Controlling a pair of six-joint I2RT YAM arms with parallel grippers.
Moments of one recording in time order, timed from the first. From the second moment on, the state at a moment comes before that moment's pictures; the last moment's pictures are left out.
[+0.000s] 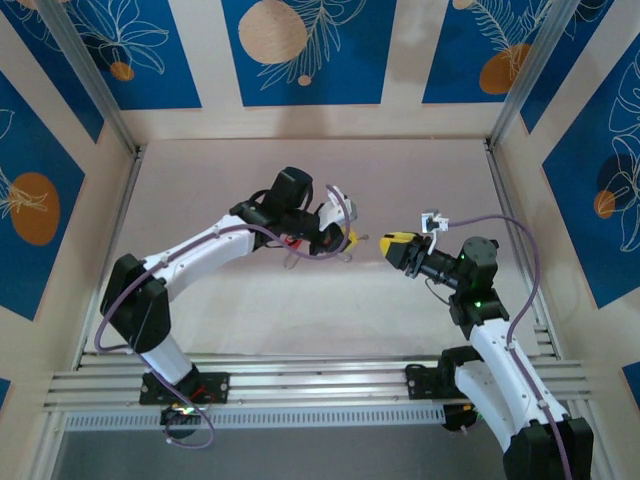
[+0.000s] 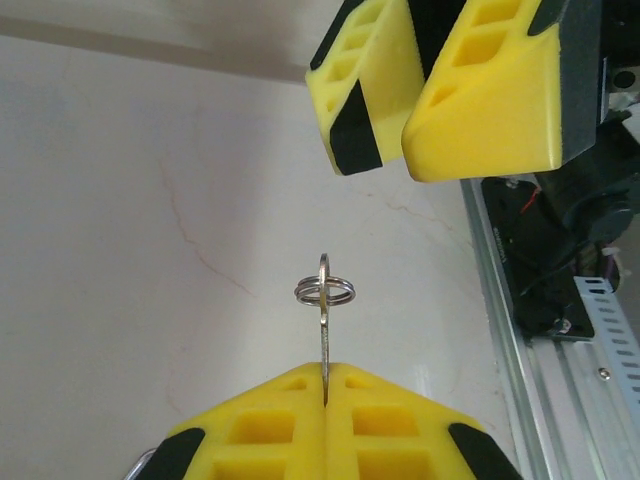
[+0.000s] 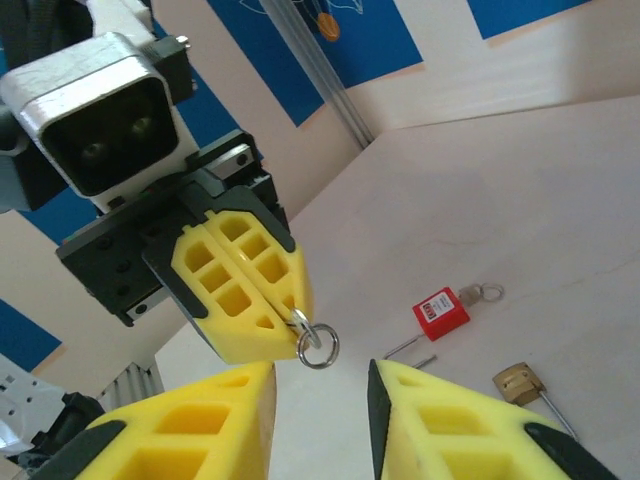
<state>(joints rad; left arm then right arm) -0.73 1.65 1.35 -0.37 0.77 0.34 0.13 0.70 0.40 0.22 -0.83 0.51</state>
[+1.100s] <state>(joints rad) -0.73 1.74 1.43 -0.42 0.97 0.29 0.20 0.75 0.40 0.27 -0.89 0.50</state>
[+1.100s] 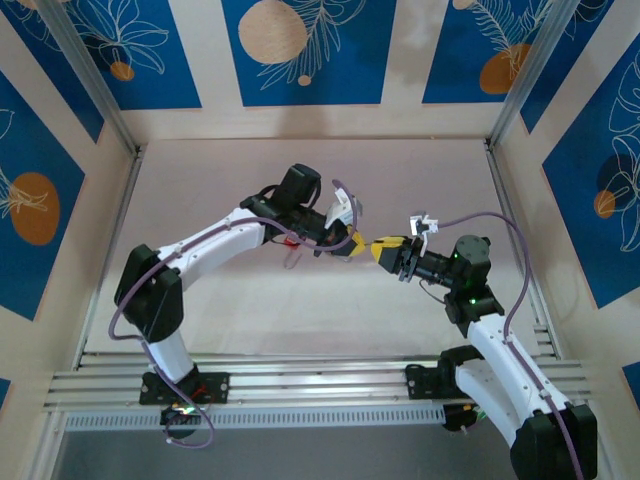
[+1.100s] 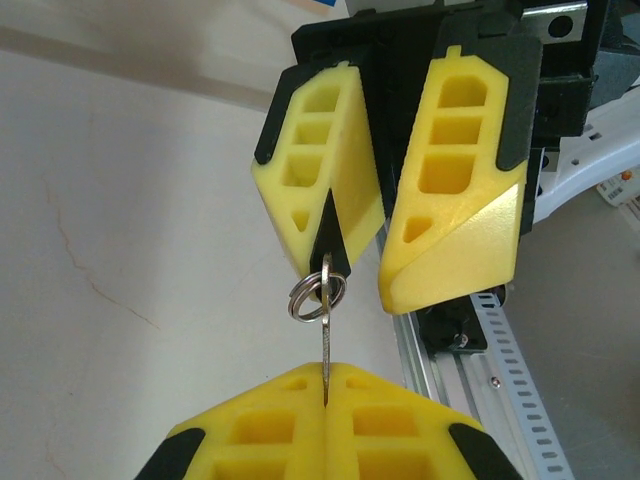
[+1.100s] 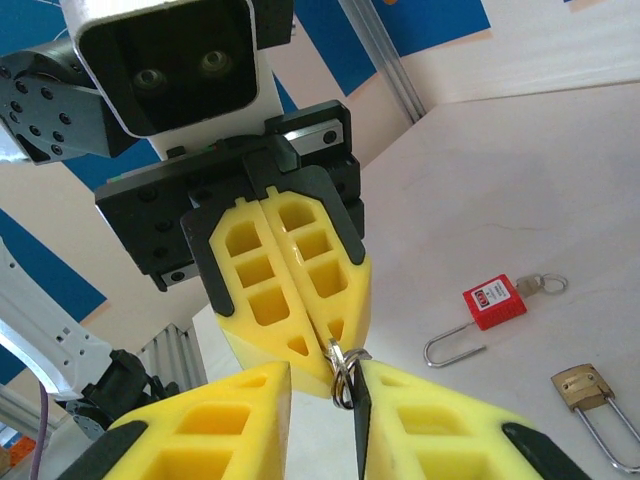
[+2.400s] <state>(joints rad) -0.73 1.76 1.44 -0.45 0.99 0.29 0.22 0.79 0.41 0.29 -0.86 0.50</state>
